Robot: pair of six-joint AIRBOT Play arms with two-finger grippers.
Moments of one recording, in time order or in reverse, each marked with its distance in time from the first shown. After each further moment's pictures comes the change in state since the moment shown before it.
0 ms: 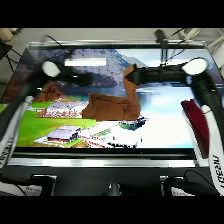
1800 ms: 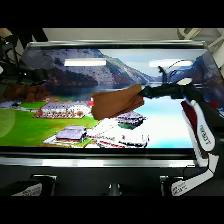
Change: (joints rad) left arm 0.205 0.290 -0.133 0.199 -0.132 -0.014; right arm -0.299 -0.333 -0.008 0.042 0.134 -0.025
